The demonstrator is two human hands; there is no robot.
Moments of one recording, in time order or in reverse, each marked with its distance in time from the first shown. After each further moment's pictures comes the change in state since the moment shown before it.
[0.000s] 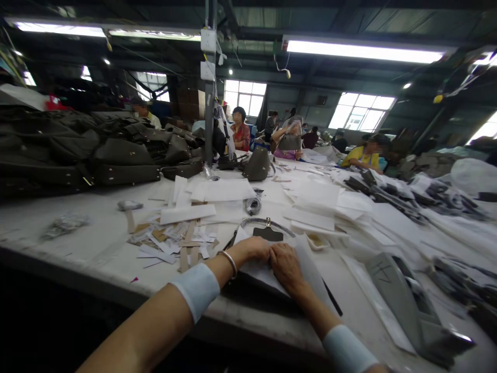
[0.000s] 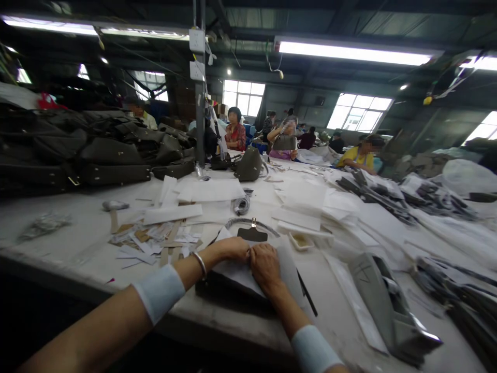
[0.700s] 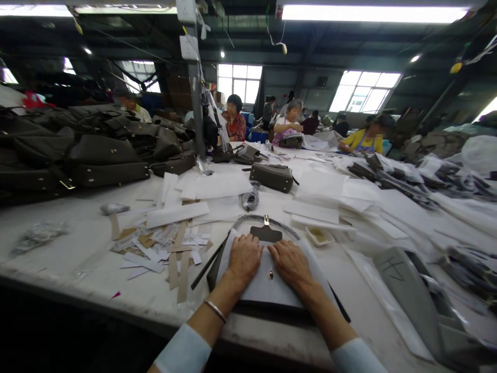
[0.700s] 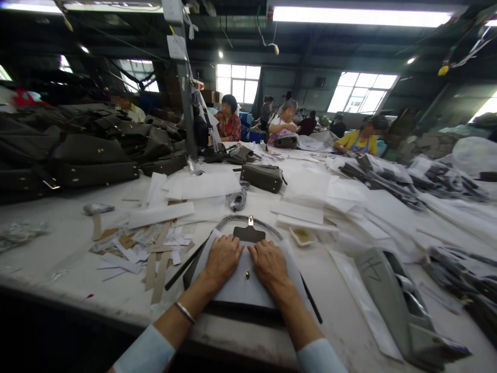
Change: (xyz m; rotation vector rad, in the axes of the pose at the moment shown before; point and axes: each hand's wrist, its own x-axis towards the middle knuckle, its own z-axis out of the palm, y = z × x) left_hand -0.017 0.007 0.032 0.135 0.367 -0.385; right_hand 0.009 0.021 -0.003 -0.120 -0.109 -0.032
